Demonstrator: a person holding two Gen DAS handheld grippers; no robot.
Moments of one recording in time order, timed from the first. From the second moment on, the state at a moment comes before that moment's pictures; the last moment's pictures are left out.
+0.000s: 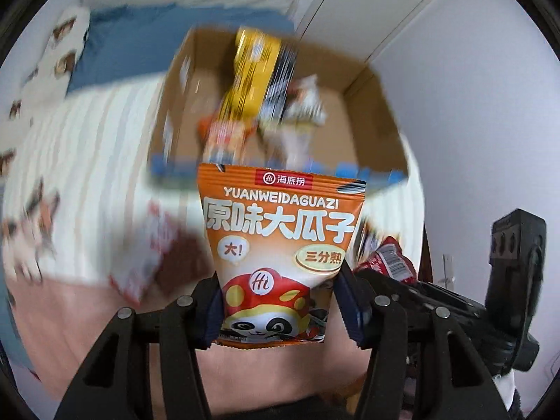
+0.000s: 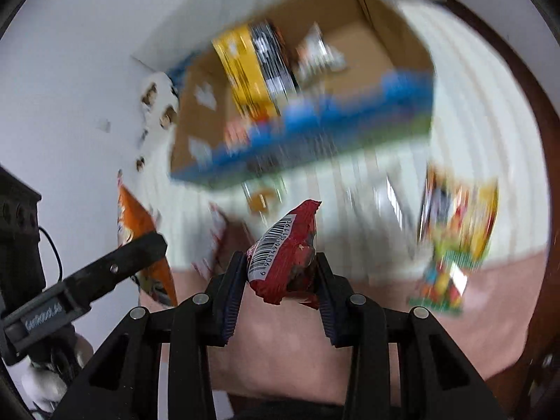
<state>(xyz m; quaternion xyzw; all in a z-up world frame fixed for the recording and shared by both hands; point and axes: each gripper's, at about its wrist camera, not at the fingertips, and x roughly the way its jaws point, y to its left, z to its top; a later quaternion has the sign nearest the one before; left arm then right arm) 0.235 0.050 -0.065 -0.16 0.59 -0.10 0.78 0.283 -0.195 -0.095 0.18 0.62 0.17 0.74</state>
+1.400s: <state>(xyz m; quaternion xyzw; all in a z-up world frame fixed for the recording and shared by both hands) 0.490 0.114 -0.193 -0.12 0.68 0.02 0.72 0.591 -0.160 -0.179 0.03 0.66 0.04 0.75</state>
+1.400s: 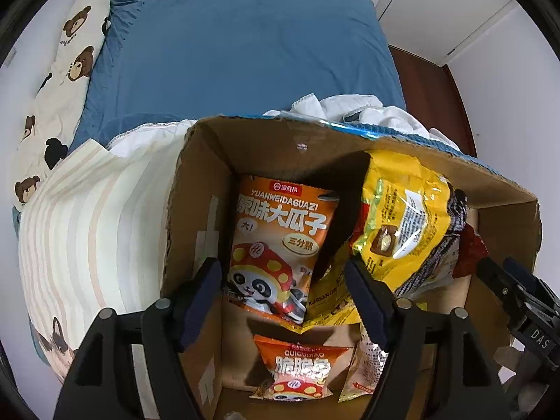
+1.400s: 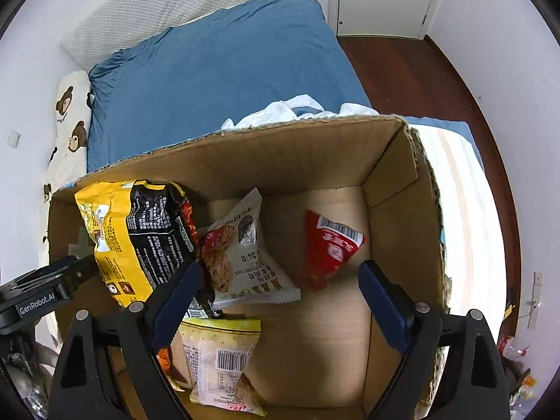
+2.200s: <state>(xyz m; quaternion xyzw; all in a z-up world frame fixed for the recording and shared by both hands) 0.353 0.080 -0.100 -0.07 0.54 0.01 0.84 0.435 -0.149 -0.090 0.00 0.57 0.08 0.82</state>
